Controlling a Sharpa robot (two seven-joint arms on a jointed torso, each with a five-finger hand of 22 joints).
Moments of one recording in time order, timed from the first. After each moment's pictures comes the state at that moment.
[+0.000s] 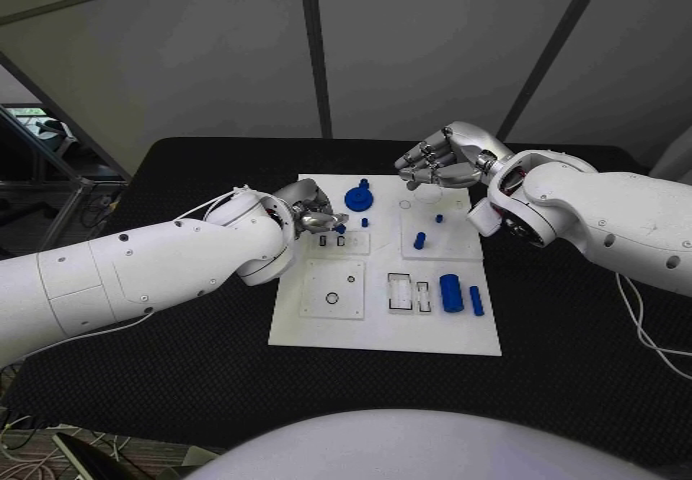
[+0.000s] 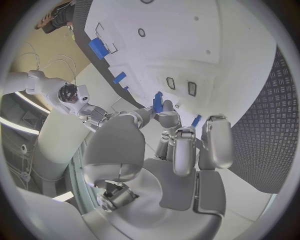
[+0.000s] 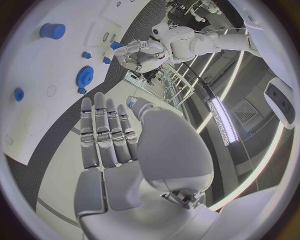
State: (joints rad) left arm 1.17 -0.69 -0.04 1.52 -1.16 -0.37 -0.52; left_hand 1.10 -0.10 0.61 0.13 0.13 0.89 0.03 0.77 0.53 1.27 -0.04 1.09 0.85 1.46 -0.08 1.57 1.31 0.05 1.42 0.03 1.36 1.31; right arm 1.21 -0.77 0.04 1.41 -0.80 -0.22 0.13; right_hand 1.40 -0.11 0.35 0.15 0.29 0.99 0.20 0.09 0.07 1.13 0.14 0.14 0.06 1.21 0.09 0.07 0.32 0.17 0.92 0.22 0.26 0.08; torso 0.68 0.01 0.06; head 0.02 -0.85
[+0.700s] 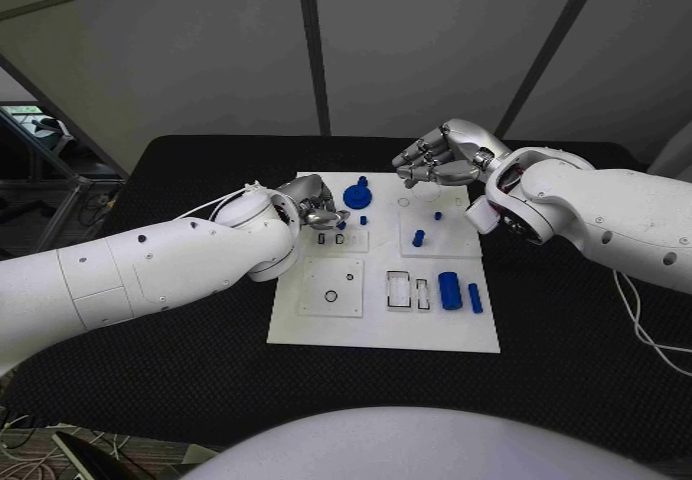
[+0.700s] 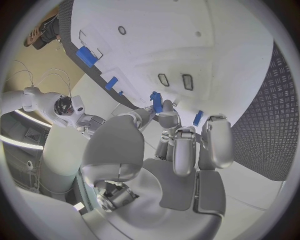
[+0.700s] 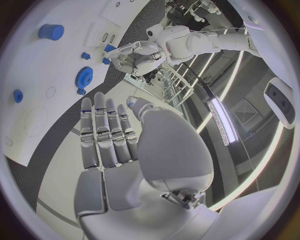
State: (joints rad) left arm 1.16 -0.65 -0.04 1.46 -1.27 -0.34 -0.53; left_hand 1.09 -0.11 0.62 0.12 0.13 0.89 0.03 0.77 0.53 1.27 -0.04 1.09 0.85 1.46 -0.08 1.57 1.31 0.05 1.42 0.03 1.36 1.31; right arm 1.21 -0.76 0.04 1.41 -0.80 -0.22 0.13; right_hand 1.40 -0.11 0.35 0.15 0.29 0.99 0.20 0.09 0.07 1.13 0.14 0.14 0.06 1.21 0.09 0.07 0.32 0.17 0.92 0.22 0.26 0.08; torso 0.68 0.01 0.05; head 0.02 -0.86
